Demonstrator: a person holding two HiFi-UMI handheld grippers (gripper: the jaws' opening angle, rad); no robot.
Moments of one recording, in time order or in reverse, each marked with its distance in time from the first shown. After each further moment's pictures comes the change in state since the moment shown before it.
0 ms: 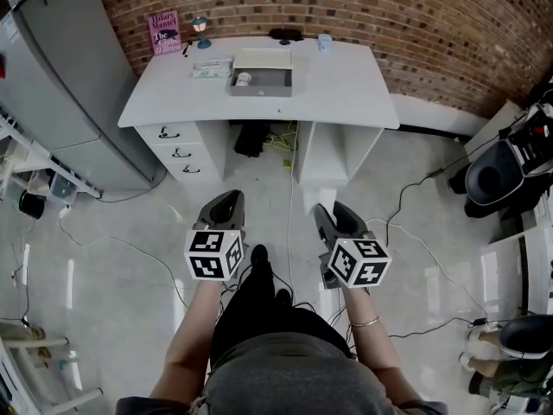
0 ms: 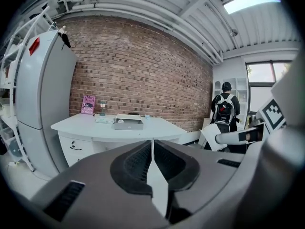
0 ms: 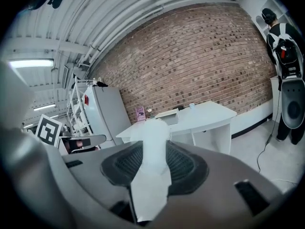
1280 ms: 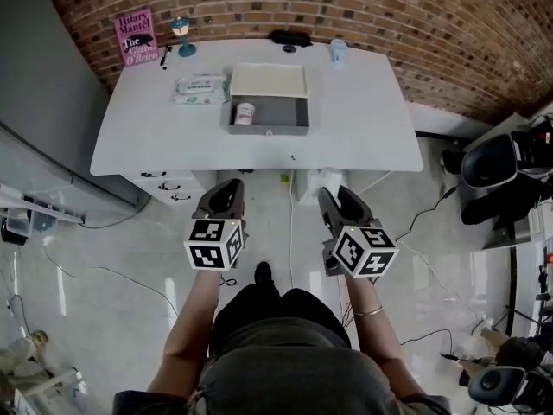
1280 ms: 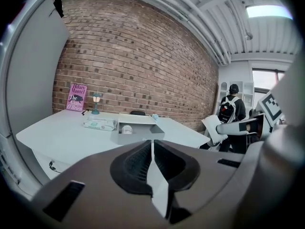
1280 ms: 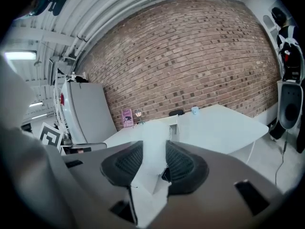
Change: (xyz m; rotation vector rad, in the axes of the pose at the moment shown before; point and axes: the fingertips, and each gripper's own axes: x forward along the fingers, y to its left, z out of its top) left arm 0.226 0.151 0.058 -0.042 0.054 -0.065; right arm 0.245 -0.045 0.104 -0.002 0.001 -0.076
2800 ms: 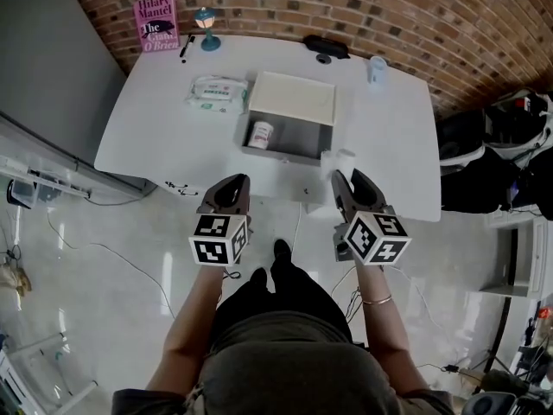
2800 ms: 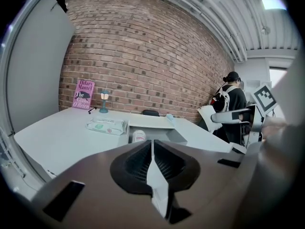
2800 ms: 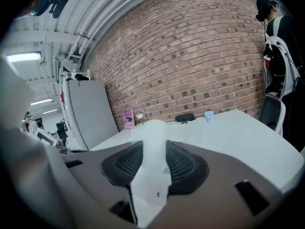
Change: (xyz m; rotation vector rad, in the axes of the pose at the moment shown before) left arm 0.081 0.049 0.023 -0.060 0.029 0.128; right arm 0.131 -0.040 0.070 -0.070 0.032 0.115
